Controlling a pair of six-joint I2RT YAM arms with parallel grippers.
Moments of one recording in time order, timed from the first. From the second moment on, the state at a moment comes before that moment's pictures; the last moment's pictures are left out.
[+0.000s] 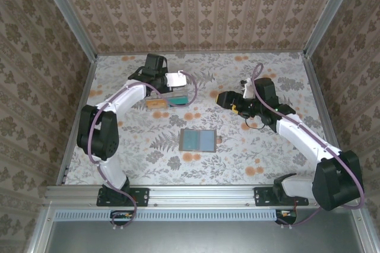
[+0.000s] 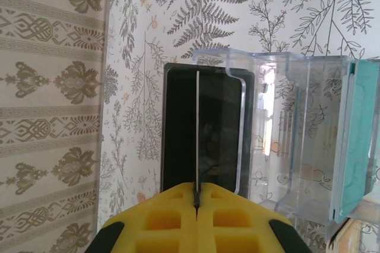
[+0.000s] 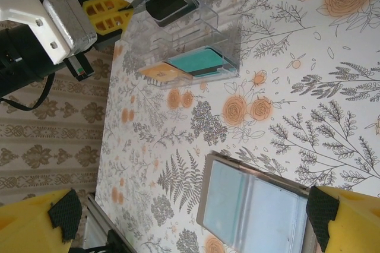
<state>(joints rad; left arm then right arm) -0.42 1.79 1.38 -0.38 0.09 1.17 0.28 1.27 0.85 -0.22 -0.55 0.71</state>
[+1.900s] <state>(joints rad) -0.40 1.59 1.35 -0.25 -0.03 0.49 0.41 1.29 0.85 -0.27 -0.45 0.65</state>
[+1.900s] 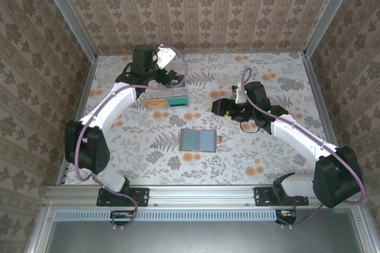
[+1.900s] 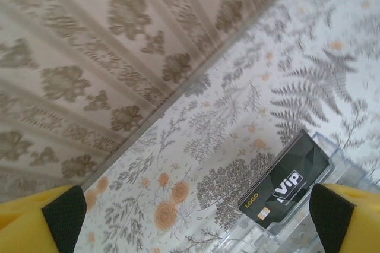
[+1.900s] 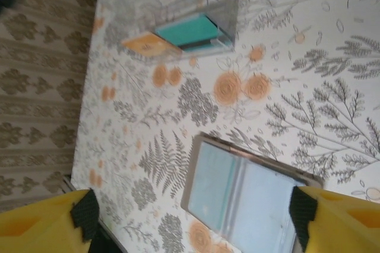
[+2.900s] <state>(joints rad) -0.48 1.22 0.66 -0.31 0.40 -0.65 0.70 1.53 0.78 -0.37 -0.11 0.67</state>
